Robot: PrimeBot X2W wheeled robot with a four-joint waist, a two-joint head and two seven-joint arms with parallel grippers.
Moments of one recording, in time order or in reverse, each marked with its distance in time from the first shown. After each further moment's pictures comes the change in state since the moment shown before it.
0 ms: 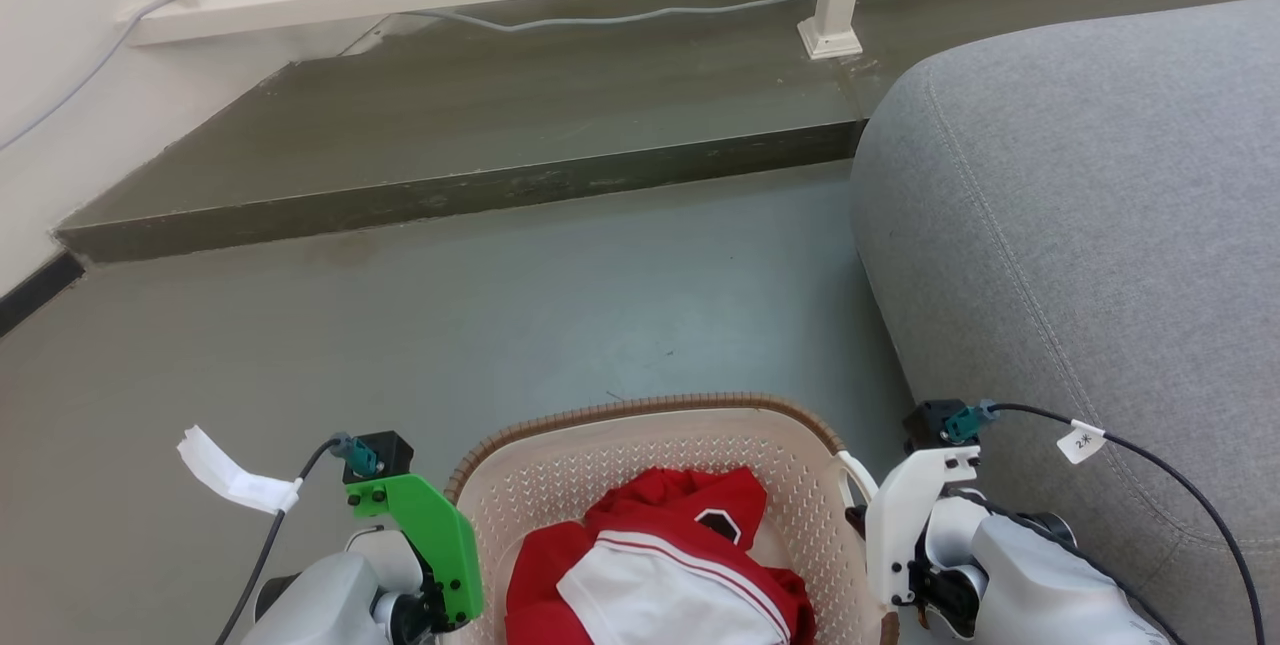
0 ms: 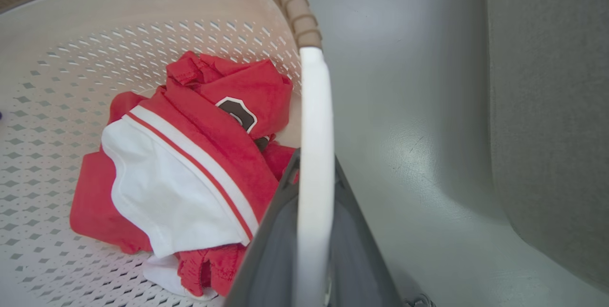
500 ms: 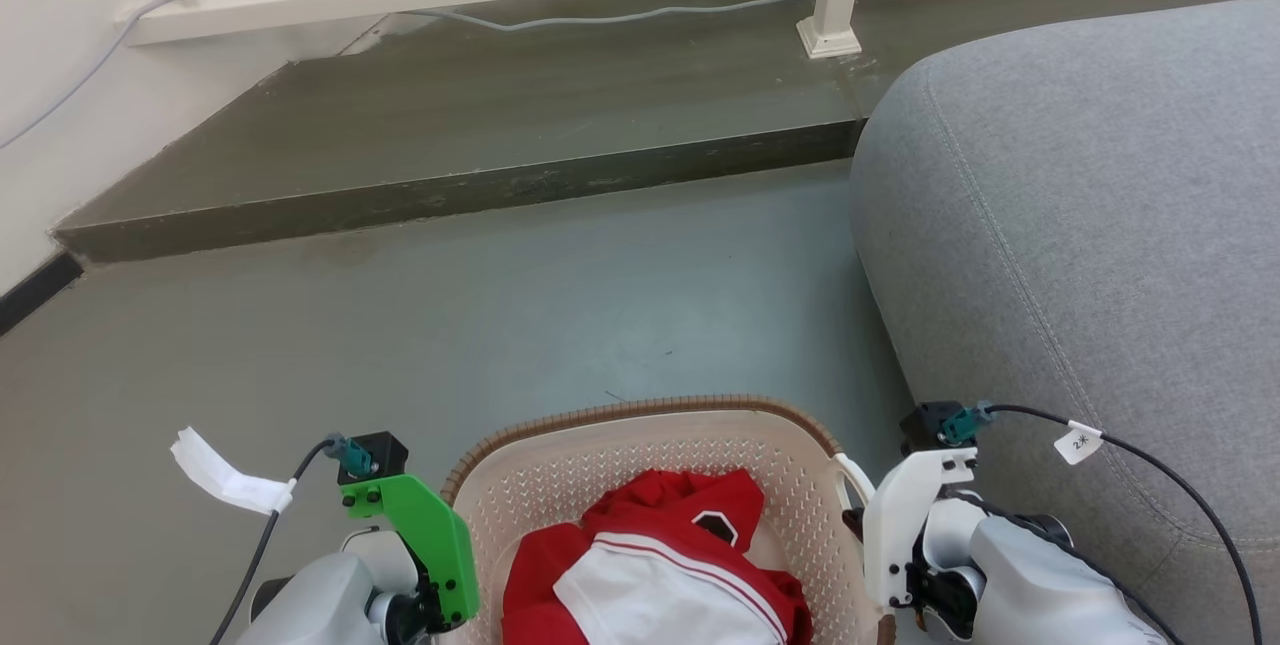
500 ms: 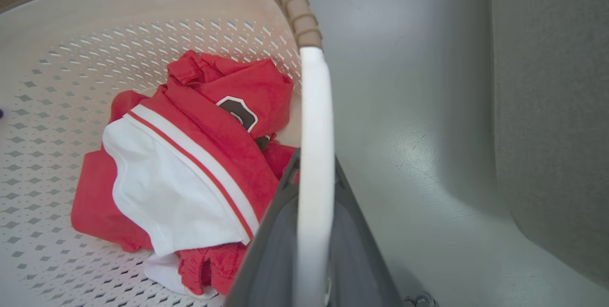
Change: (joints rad) left arm 0.000 0.007 -0.008 -0.001 -0.018 0.000 0.001; right arm 0.000 0.000 0.022 0.001 0.025 0.000 0.003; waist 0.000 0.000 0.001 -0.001
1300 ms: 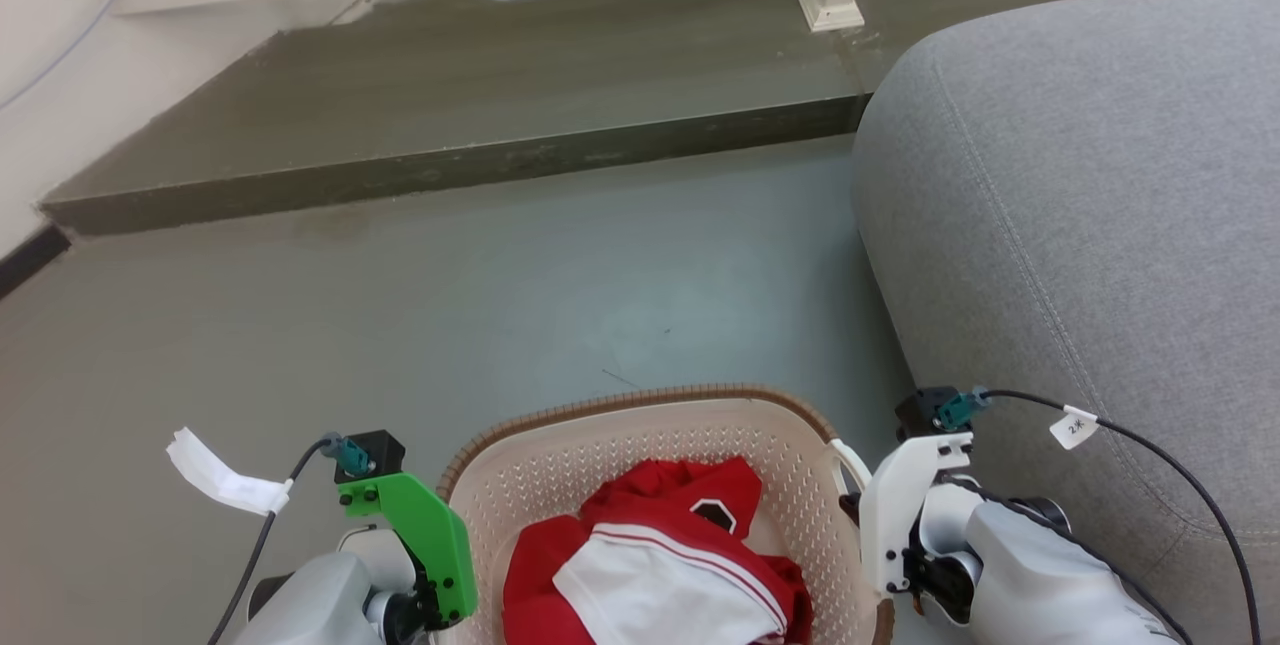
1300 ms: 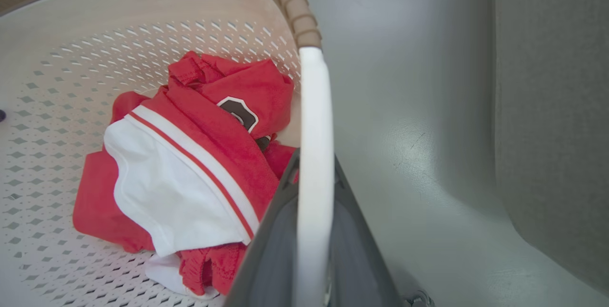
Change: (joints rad) left arm -0.003 0.004 -0.016 0.003 -0.017 0.000 -0.012; right arm -0.022 0.000 0.025 0.005 0.010 0.000 -0.002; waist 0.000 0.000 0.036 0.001
